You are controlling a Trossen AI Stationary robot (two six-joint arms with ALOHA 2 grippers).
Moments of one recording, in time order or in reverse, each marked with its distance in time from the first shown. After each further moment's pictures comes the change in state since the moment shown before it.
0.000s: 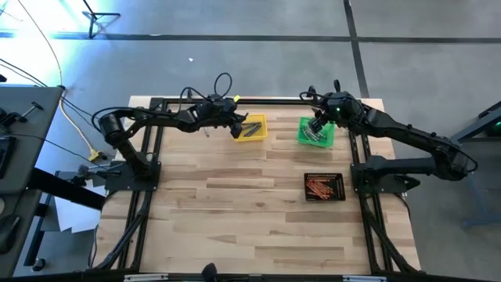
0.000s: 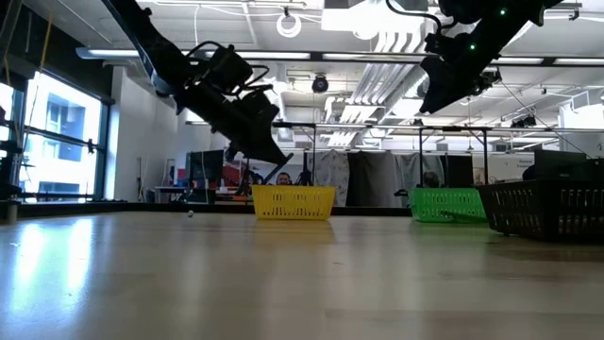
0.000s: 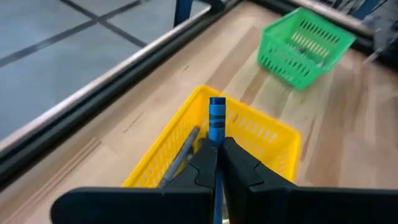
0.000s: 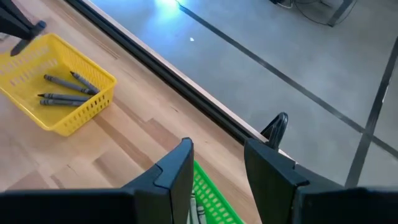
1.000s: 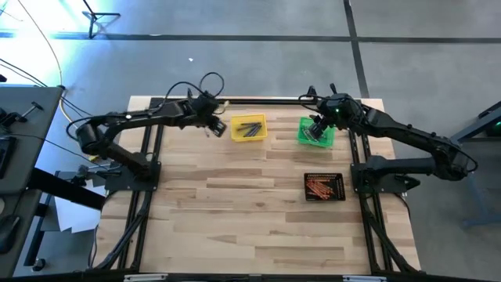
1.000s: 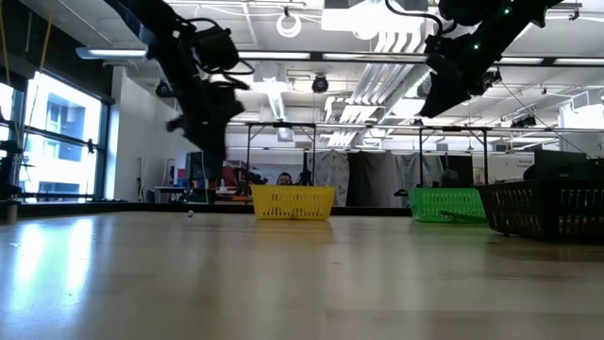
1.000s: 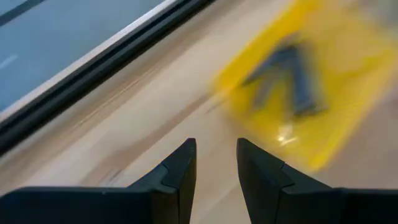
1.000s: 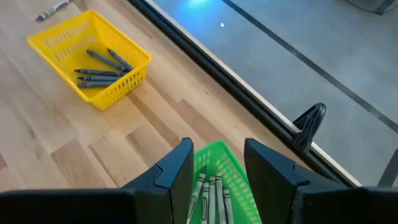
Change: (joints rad) left arm -0.006 -0.212 0.091 -0.695 -0.259 -0.087; right arm 0.000 0.001 0.000 -0.054 -0.134 -0.015
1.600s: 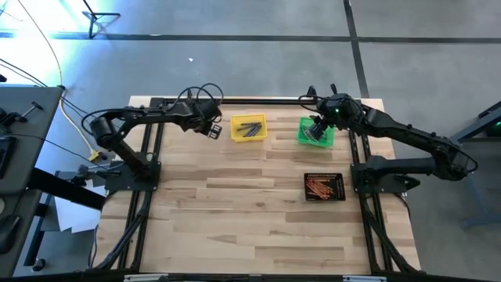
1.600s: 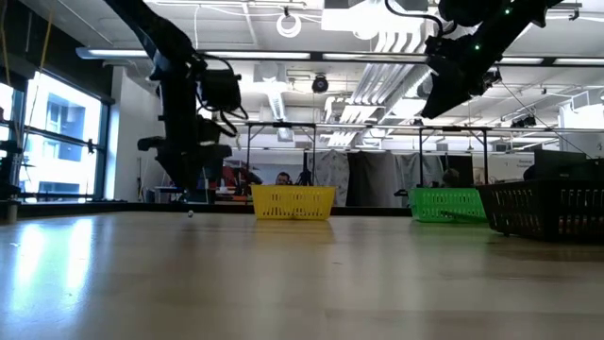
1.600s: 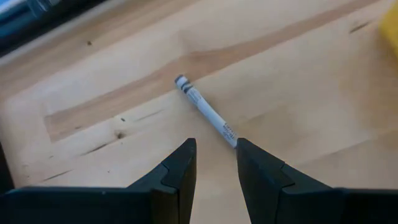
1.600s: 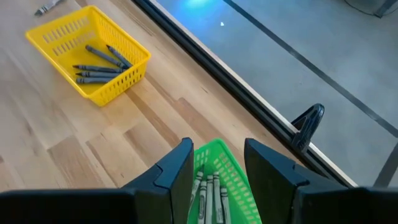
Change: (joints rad) left arm 0.031 0.120 0.001 -0.268 -0.185 -0.299; right arm 0.000 0.000 0.000 -0.004 0.002 -0.019
